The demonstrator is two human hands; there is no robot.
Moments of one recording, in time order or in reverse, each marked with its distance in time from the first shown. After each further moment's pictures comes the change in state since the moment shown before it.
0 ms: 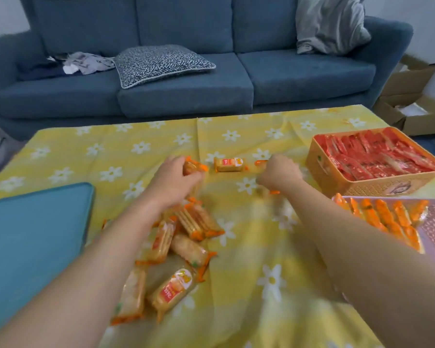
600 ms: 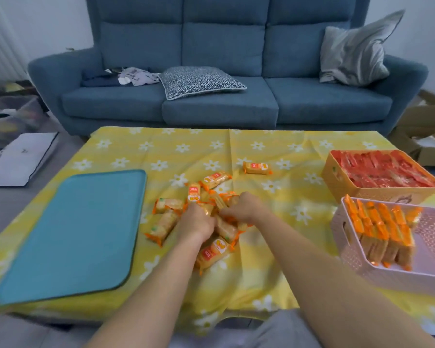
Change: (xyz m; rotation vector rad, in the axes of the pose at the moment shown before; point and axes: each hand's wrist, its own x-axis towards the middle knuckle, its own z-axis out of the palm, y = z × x) left_hand -0.116 -0.045 0.027 -0.090 0.094 -0.506; right_hand -0.149 -0.086 0.041 0.274 -0.346 -0.160
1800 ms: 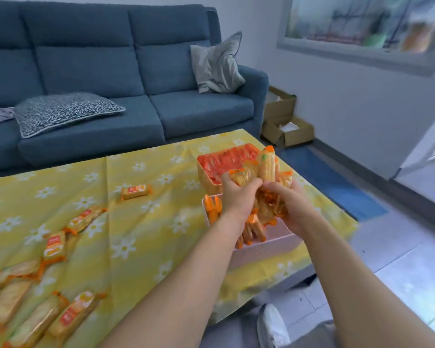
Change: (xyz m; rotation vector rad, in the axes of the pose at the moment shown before) left_hand -0.183 0.278 0.175 -0.777 -0.528 0.275; right_hand -0.150 0.252 -0.205 1.132 0.558 -0.143
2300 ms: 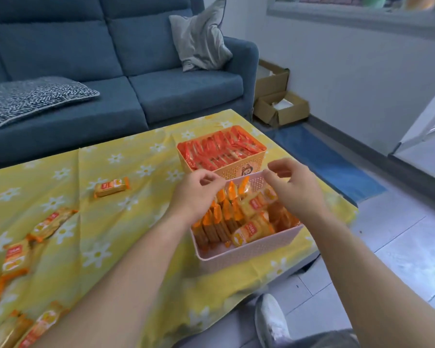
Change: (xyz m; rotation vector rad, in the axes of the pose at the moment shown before) left_hand 0.038 -0.006 -0.042 0.595 -0.104 0.156; right_hand 0.025 0.006 -0.037 -0.775 0.241 -0.221
